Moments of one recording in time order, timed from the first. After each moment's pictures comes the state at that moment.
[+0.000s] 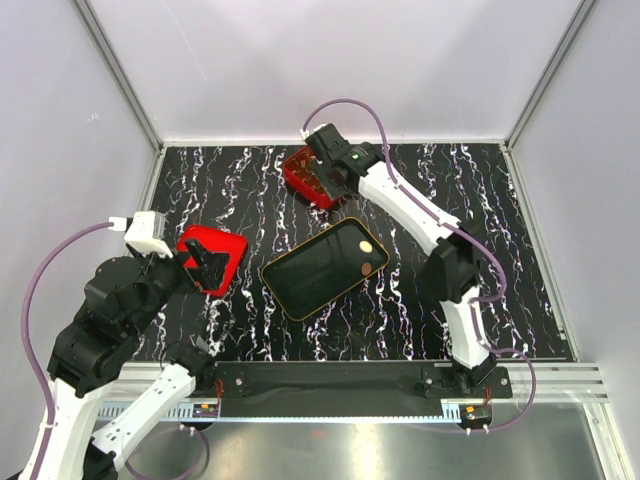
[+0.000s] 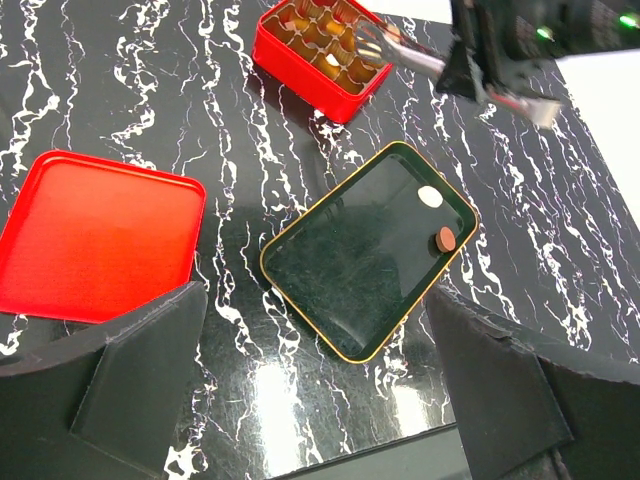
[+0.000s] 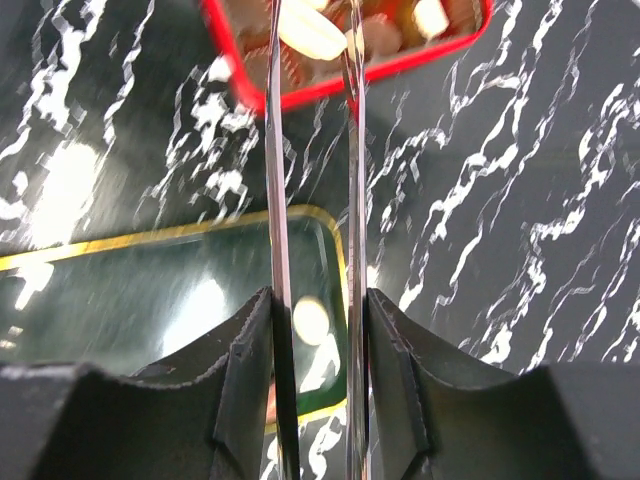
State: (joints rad) left arm -0.48 0.51 1.13 -0.93 -0.16 -0.40; right arm 0.71 2.08 2.12 -0.96 0.36 0.04
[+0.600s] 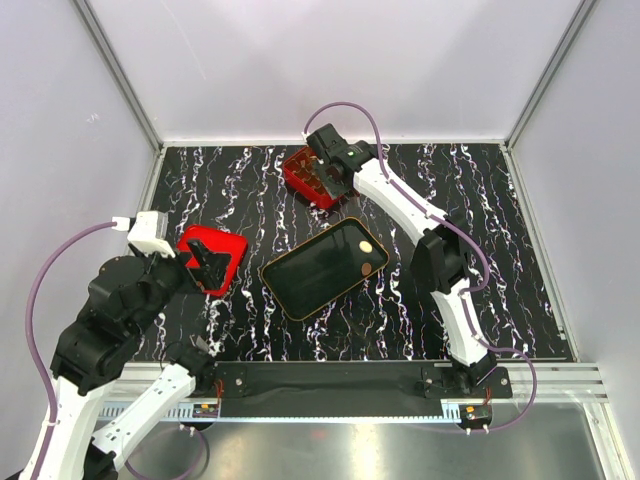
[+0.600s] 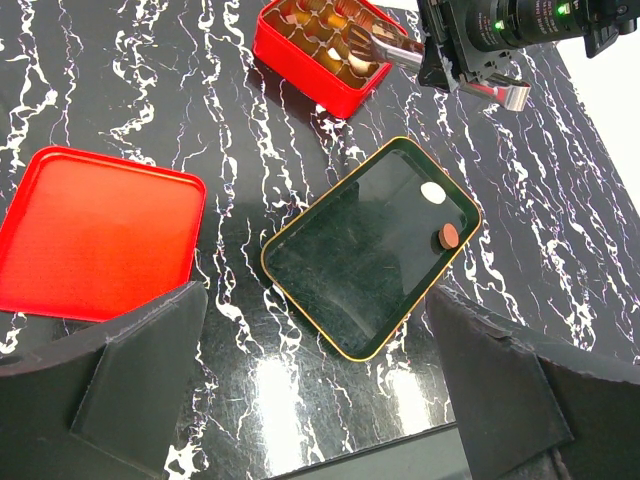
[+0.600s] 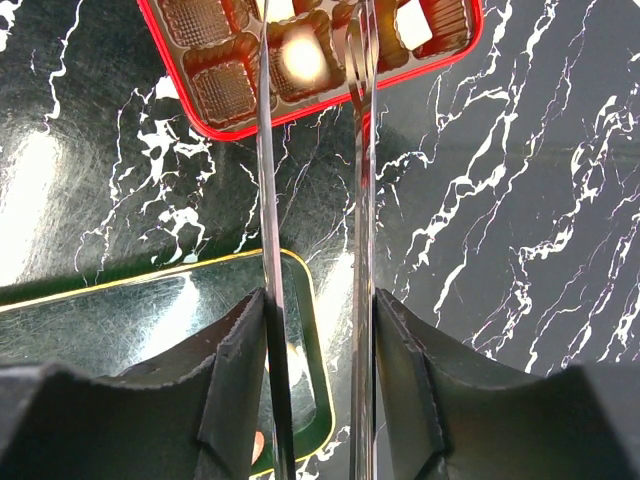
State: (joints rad) left arm -0.48 0.51 1.11 -0.93 -0.16 -0.40; right arm 0.66 2.25 2.25 -0.96 0.38 -0.02
